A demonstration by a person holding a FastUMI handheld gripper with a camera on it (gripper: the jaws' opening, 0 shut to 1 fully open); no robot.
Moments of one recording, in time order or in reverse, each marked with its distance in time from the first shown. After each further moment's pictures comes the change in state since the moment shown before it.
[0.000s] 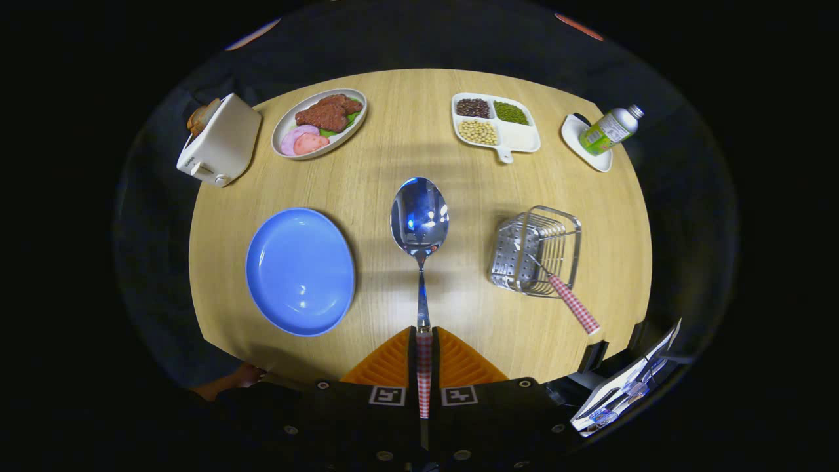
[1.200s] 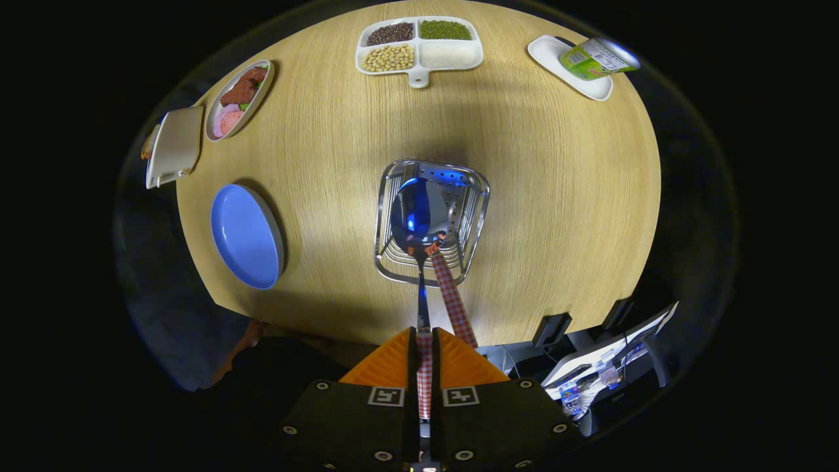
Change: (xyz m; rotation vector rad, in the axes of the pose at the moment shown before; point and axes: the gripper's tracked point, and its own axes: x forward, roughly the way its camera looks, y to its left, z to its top) arm 0.010 -0.106 -0.010 -0.005 0.528 0.086
